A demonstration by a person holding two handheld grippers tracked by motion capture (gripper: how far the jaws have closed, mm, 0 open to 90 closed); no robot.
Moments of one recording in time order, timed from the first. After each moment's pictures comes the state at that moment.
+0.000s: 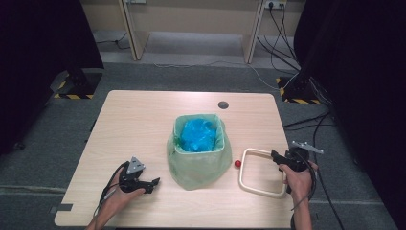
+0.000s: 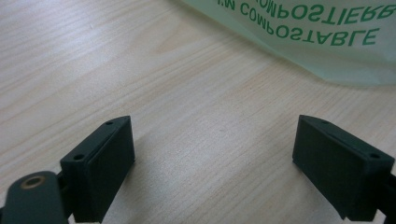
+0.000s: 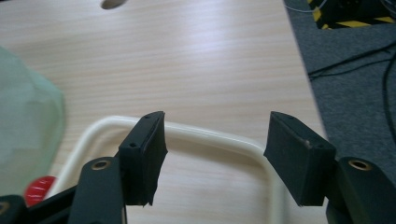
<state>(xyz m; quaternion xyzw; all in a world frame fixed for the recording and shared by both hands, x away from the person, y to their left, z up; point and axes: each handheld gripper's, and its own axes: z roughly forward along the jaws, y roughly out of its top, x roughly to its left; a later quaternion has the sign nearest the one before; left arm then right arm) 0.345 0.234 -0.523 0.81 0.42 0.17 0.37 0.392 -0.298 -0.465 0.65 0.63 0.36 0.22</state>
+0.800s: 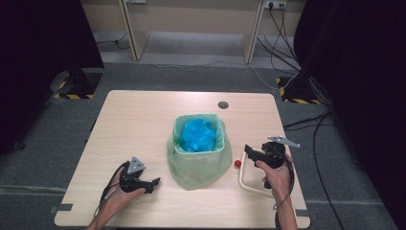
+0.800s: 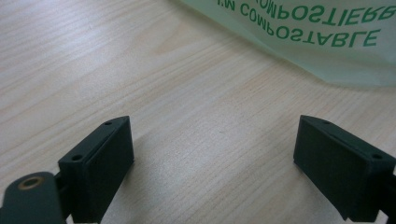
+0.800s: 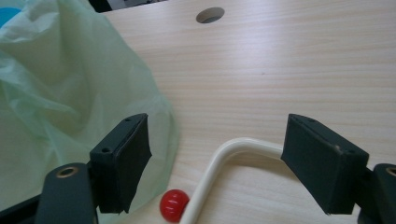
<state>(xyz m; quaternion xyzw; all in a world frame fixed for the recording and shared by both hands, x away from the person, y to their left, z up) 0.345 0.233 -0.523 0.81 0.42 0.17 0.37 0.396 -0.225 -0.449 0.59 0.66 0.42 0.18</state>
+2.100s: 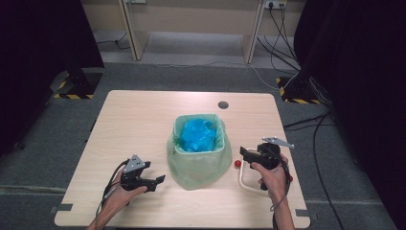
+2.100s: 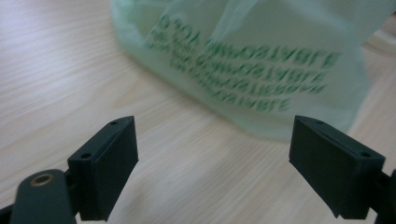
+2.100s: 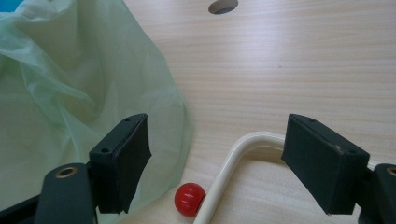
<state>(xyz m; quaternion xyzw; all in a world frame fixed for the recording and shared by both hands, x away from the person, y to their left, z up) 0.343 0.222 -0.504 0.78 0.39 0.13 0.46 0.394 -0.214 -0.451 0.58 0.68 0.42 0.17</state>
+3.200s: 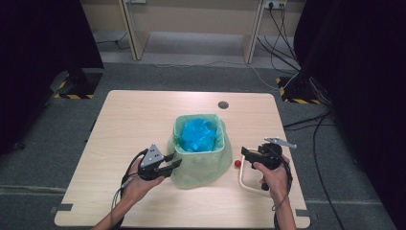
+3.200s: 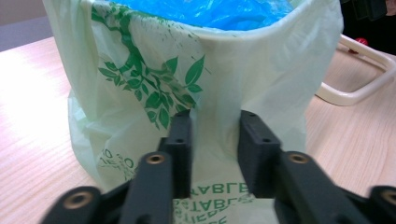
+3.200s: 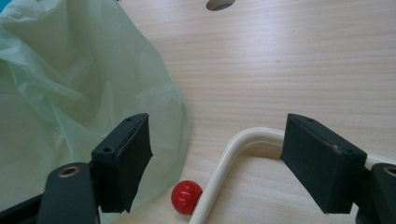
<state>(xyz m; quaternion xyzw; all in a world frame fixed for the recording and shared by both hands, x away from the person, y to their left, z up) 0.352 0.167 -0.459 0.79 0.32 0.18 0.49 0.396 -0.220 -0.455 0.59 0.67 0.42 0.16</state>
